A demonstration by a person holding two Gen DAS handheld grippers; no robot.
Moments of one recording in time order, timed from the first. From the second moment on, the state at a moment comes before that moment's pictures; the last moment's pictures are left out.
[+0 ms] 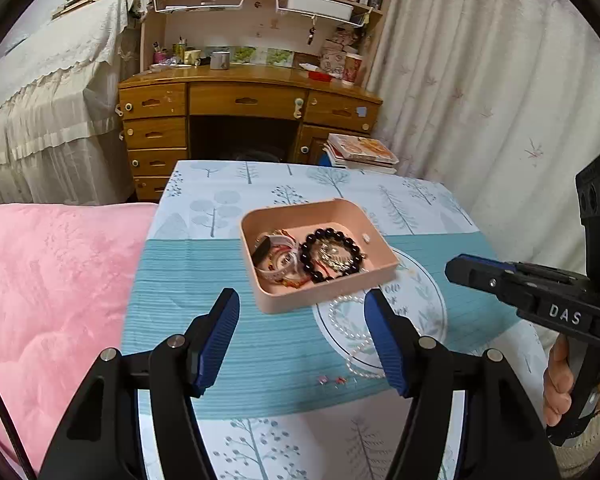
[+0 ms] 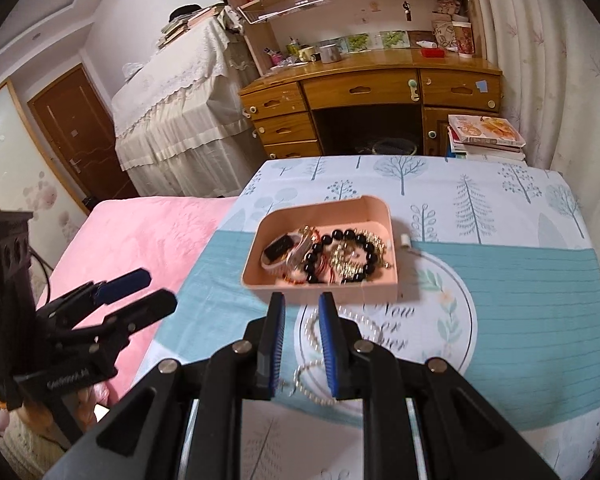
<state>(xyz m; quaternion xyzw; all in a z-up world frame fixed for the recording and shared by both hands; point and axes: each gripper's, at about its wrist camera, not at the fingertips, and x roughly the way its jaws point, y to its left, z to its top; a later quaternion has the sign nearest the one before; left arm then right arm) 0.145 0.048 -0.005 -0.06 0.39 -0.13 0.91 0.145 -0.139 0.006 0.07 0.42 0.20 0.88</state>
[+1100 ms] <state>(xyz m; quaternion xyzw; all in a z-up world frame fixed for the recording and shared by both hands) 0.121 0.053 -0.126 -0.13 0.48 -0.06 0.87 0.122 -0.086 -0.117 -0.09 0.49 0.31 0.81</state>
